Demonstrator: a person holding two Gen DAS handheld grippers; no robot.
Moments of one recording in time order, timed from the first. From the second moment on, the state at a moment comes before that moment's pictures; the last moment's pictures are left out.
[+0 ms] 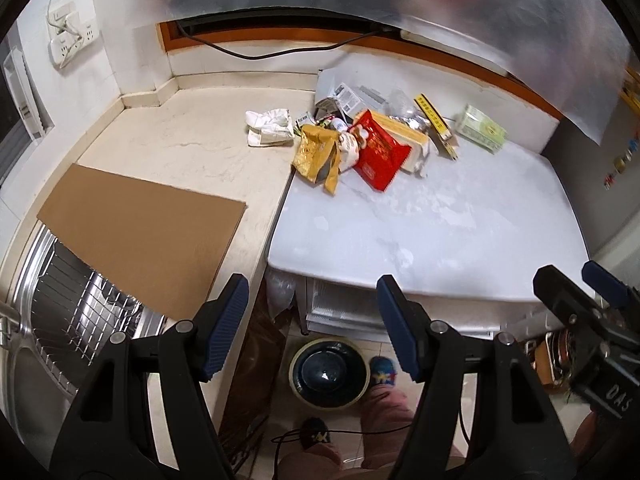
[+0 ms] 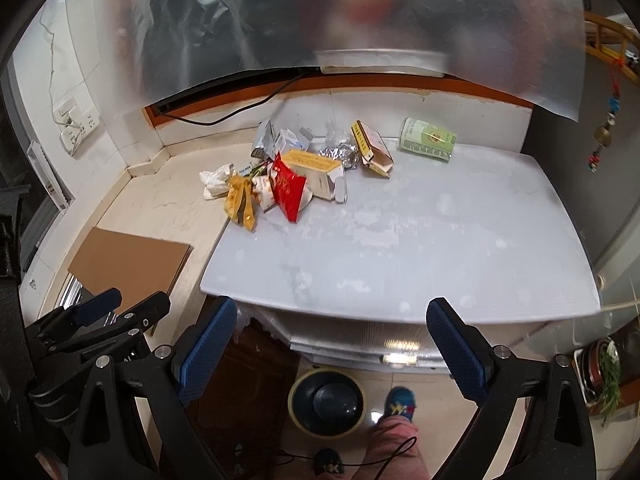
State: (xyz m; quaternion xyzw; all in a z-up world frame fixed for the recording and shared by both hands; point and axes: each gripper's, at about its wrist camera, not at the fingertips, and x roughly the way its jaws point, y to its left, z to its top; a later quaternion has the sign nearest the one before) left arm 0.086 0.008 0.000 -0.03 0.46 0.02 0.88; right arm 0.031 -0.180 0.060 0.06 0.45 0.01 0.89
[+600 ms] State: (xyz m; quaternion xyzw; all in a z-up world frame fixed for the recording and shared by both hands) left arm 0.264 0.012 -0.069 -0.10 0.53 0.09 0.84; right arm 0.267 -0.193 -0.006 0.07 0.51 0.21 0.83
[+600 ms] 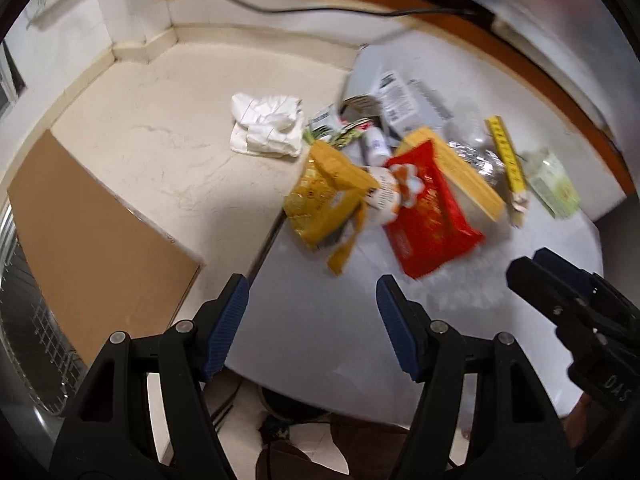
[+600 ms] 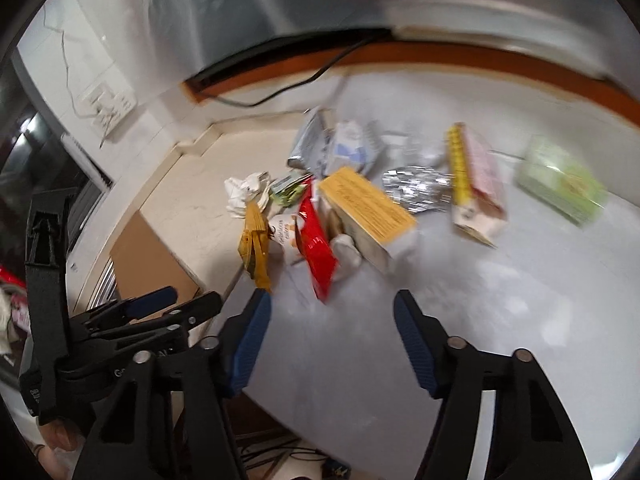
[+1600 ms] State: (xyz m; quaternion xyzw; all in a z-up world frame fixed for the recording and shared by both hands) left arm 0.322 0.051 -0.131 -0.20 0.55 0.10 0.81; right arm 0.332 -0.178 -0.051 0.03 0.50 0.32 0.80
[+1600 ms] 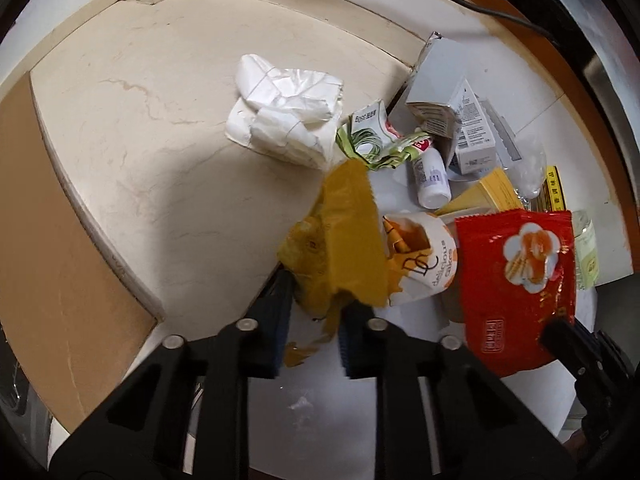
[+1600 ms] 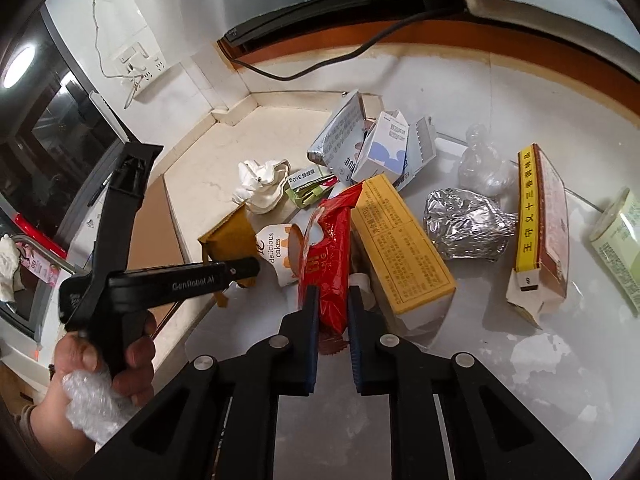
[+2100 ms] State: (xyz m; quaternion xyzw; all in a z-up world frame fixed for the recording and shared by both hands) left arm 0.217 0.035 -0.047 -0.16 0.51 0.03 0.85; right arm 0.259 -0.199 0.015 0.06 0.45 0.27 0.85
